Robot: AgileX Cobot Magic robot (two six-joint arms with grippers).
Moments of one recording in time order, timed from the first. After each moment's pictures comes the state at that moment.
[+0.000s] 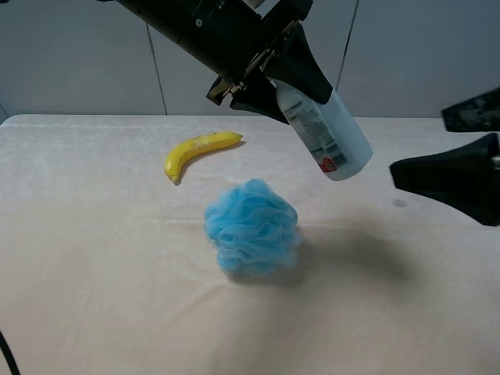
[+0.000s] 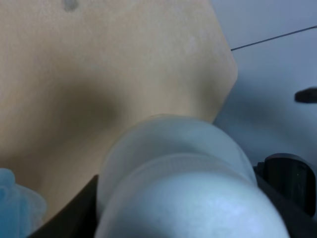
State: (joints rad) left arm -0.58 1.84 -1.49 -0.99 0.90 0.40; right arm 0.41 0.75 -0.69 0.45 0.69 -0.65
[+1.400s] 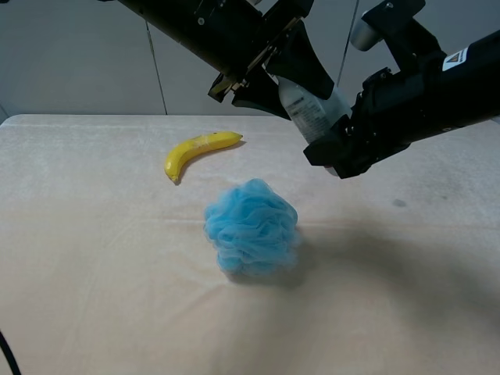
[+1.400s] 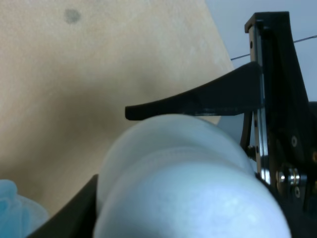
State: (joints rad) left arm -0.58 1.84 -1.50 -1.00 0.88 0.41; right arm 0.51 1.24 -0.83 0.44 0.47 -0.70
